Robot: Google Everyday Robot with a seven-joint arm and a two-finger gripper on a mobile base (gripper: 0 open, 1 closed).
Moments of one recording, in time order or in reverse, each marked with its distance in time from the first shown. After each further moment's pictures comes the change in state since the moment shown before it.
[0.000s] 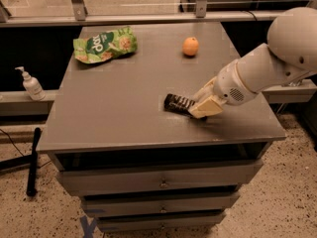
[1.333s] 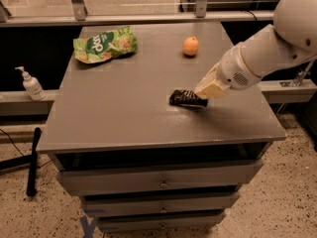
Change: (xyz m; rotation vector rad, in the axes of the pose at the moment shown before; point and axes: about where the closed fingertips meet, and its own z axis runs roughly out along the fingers) arm -0.022 -0.026 -0.026 0.075 -0.005 -0.051
